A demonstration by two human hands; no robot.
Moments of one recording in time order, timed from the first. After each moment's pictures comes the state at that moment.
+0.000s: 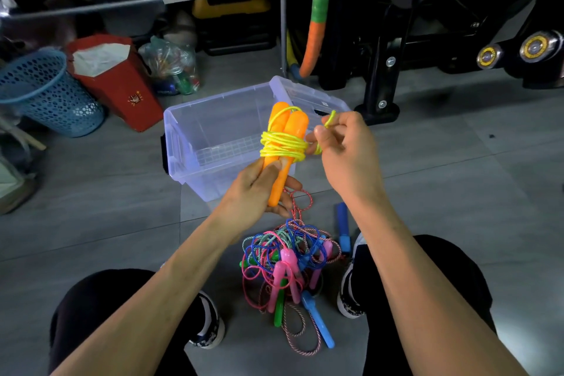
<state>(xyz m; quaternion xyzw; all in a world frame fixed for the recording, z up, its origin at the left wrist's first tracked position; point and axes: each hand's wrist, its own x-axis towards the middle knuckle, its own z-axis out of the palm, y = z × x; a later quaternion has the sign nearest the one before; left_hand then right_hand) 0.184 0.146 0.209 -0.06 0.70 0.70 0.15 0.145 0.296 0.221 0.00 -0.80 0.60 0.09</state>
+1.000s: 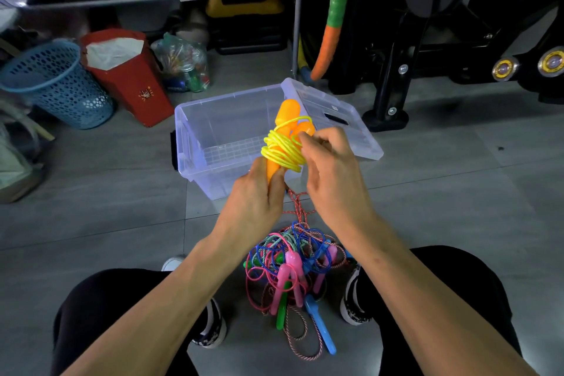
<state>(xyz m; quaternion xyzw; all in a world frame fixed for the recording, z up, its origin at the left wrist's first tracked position) 0.192 0.125 0.194 0.02 0.91 0.42 -0.07 0.158 0.269 0.199 0.21 -0.89 0.33 0.23</state>
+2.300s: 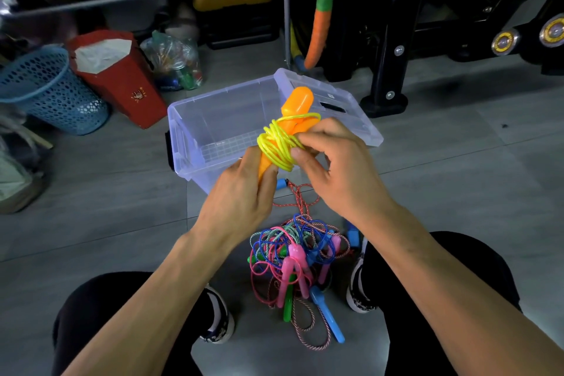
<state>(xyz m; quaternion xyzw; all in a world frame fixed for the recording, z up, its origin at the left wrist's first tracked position) 0.191 0.116 0.205 0.12 0.94 0.31 -0.10 0.160 0.287 0.213 0.23 -0.86 0.43 0.17</state>
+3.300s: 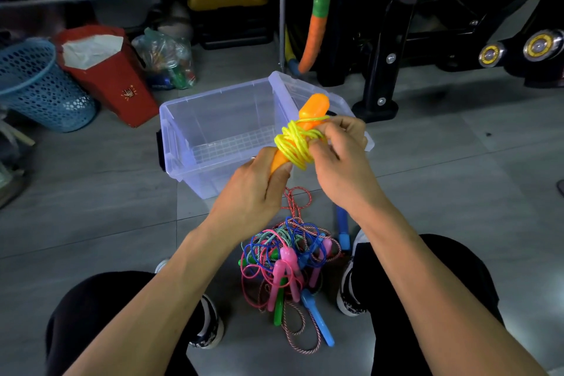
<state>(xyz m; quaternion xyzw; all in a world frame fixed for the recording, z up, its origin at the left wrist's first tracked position) 0.183 0.129 0.201 0.12 0.91 0.40 -0.02 0.153 0.280 0.213 0.03 -0.85 0.53 0.05</state>
